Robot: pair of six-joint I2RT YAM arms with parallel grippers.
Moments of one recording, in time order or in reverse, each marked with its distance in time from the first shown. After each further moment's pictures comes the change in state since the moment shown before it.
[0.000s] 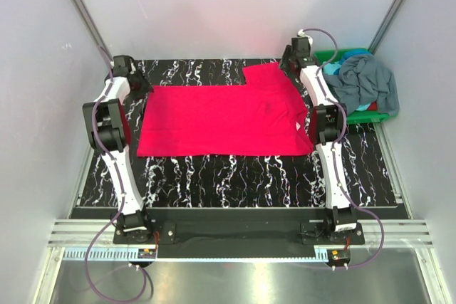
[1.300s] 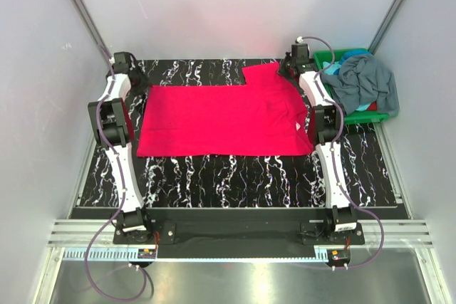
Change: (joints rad) left arm 0.007 0.176 0.238 -0.052 -0.040 -0.049; right arm -0.024 0.068 -0.049 0.166 -0.201 0.136
